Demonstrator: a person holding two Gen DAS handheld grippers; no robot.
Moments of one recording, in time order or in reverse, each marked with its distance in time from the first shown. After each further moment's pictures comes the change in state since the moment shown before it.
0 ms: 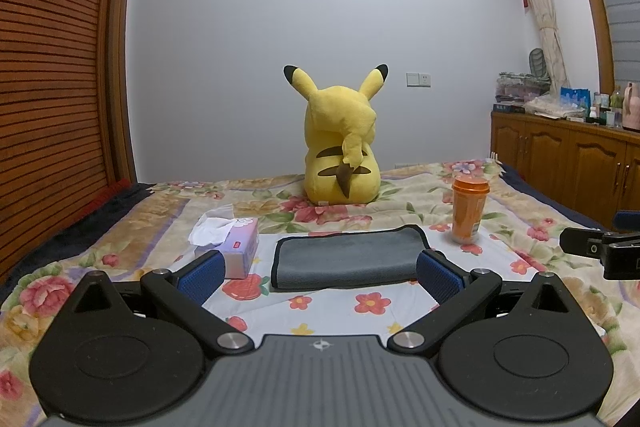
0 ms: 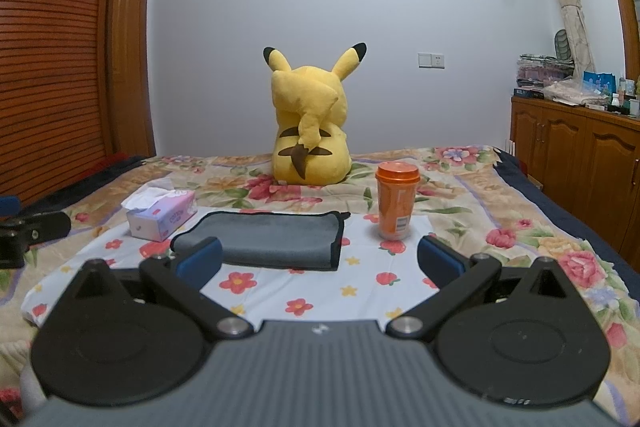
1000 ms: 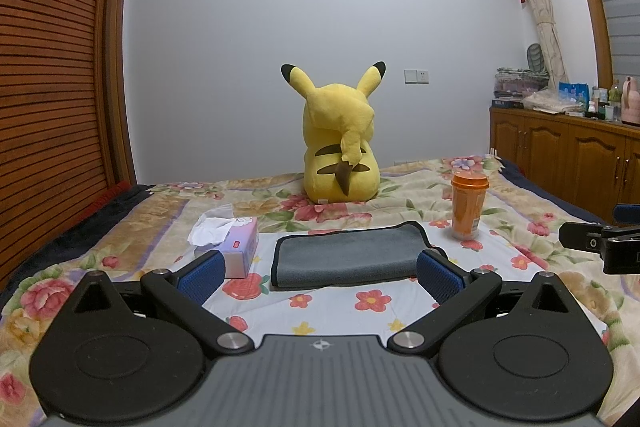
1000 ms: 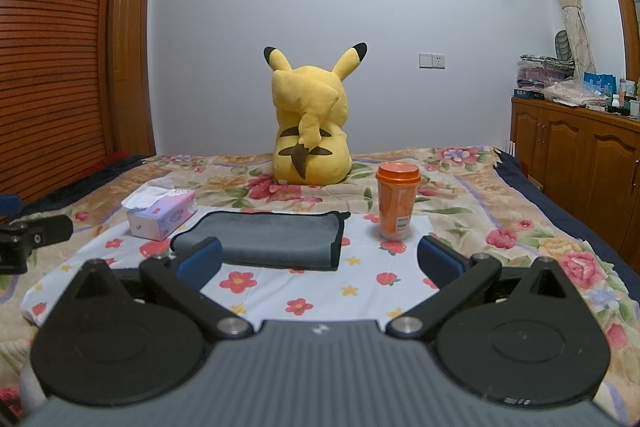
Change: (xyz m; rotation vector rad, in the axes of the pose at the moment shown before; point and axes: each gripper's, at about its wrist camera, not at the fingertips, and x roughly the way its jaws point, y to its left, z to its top) left arm 0.000 0.001 -0.001 0.004 0.001 0.001; right arm 0.000 0.001 0.000 -0.001 0.000 -0.001
